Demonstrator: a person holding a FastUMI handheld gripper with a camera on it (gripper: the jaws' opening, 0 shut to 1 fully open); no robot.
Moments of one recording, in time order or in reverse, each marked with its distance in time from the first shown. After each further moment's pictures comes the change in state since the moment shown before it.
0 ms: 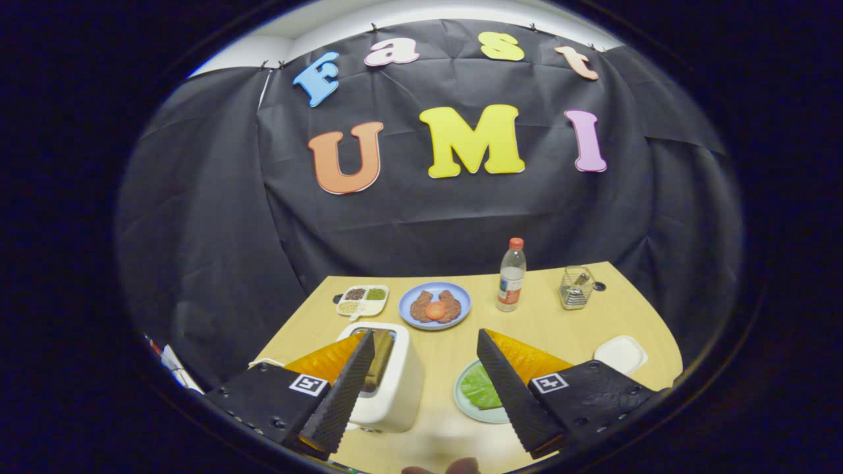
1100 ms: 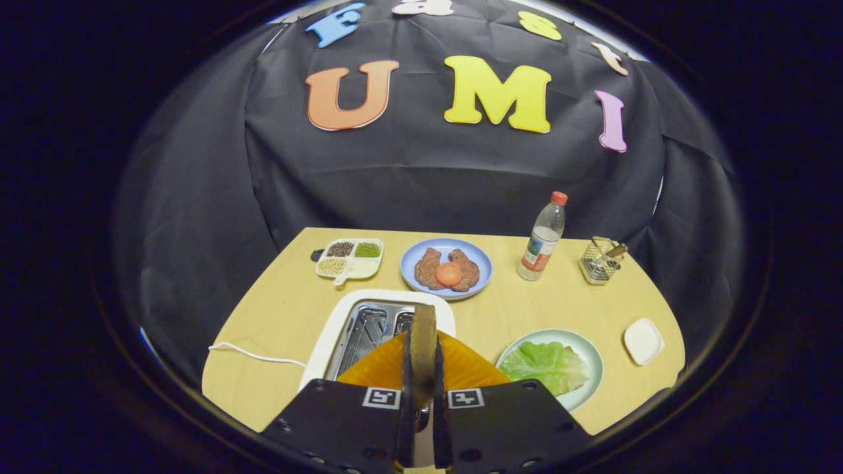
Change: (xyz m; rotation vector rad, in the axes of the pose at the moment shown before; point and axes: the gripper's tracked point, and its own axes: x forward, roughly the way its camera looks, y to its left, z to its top) arm 0.105 0.043 -0.061 -0.085 0.165 -0.127
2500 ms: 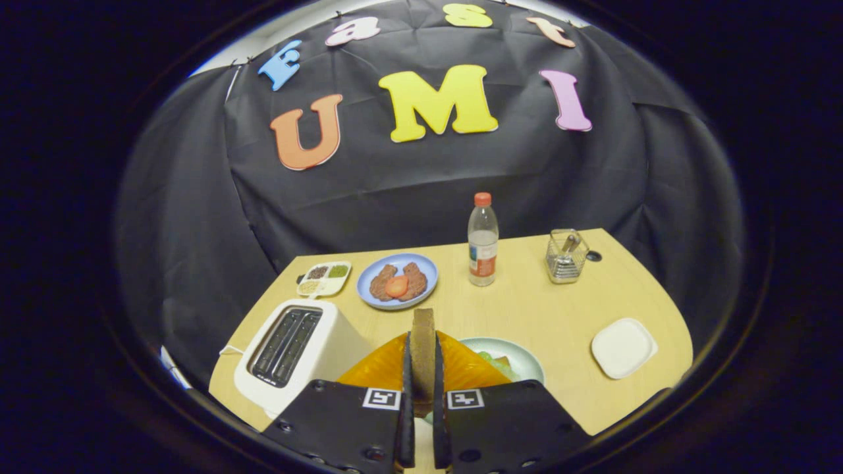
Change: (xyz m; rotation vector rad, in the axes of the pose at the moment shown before) arm -0.009 -0.157 -0.009 0.156 -0.036 0.115
